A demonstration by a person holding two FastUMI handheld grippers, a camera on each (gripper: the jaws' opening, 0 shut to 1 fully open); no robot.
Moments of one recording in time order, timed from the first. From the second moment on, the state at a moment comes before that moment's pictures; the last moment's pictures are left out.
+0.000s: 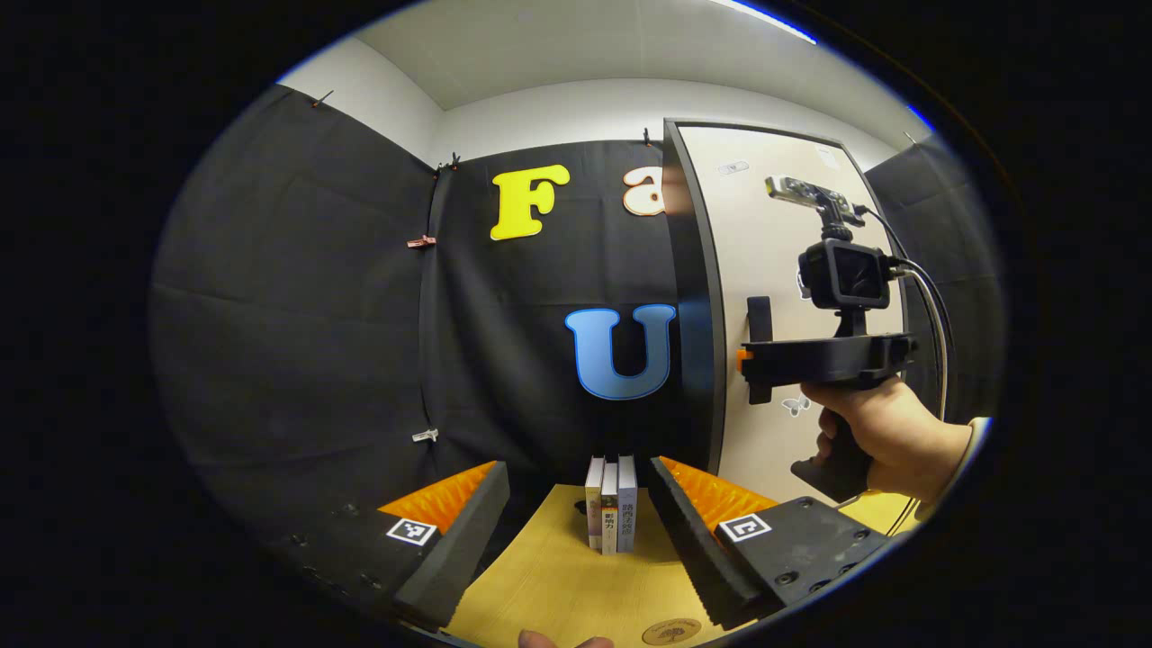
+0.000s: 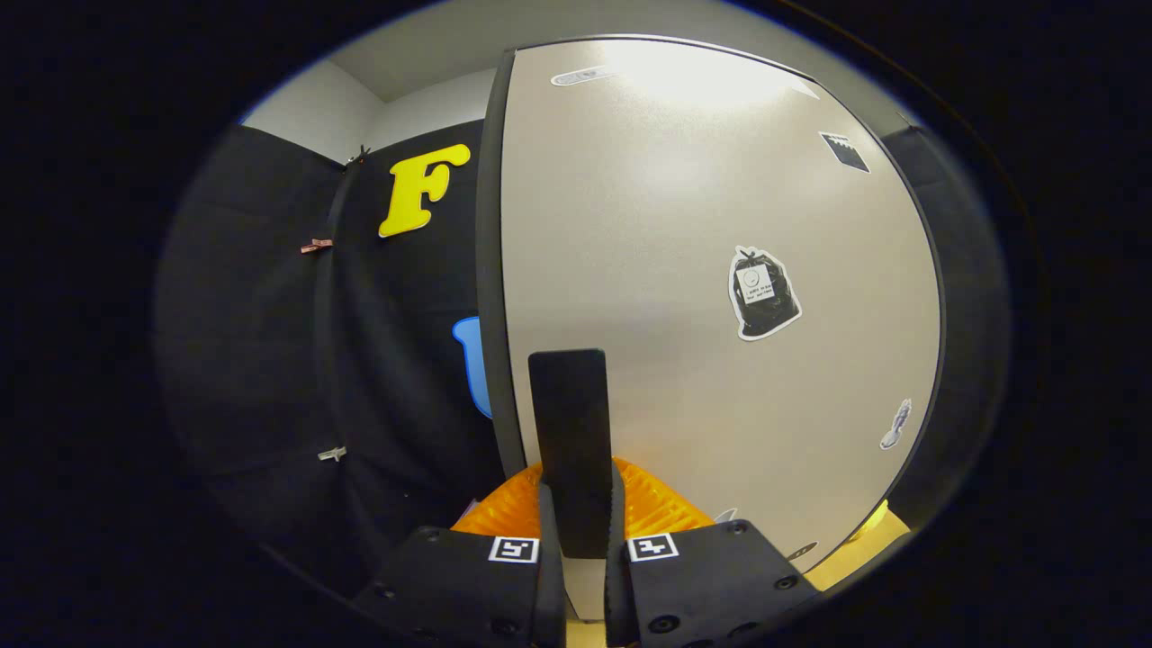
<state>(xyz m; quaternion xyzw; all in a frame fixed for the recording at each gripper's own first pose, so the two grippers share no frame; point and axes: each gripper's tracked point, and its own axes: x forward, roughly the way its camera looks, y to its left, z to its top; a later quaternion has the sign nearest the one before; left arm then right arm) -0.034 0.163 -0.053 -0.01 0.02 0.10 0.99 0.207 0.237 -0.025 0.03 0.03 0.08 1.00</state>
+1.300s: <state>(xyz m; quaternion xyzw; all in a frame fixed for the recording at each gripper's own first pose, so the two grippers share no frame) -0.027 0.063 -0.010 -0.01 -0.02 0.05 1.00 -0.008 0.095 0.002 0.04 0.05 0.19 0.98</state>
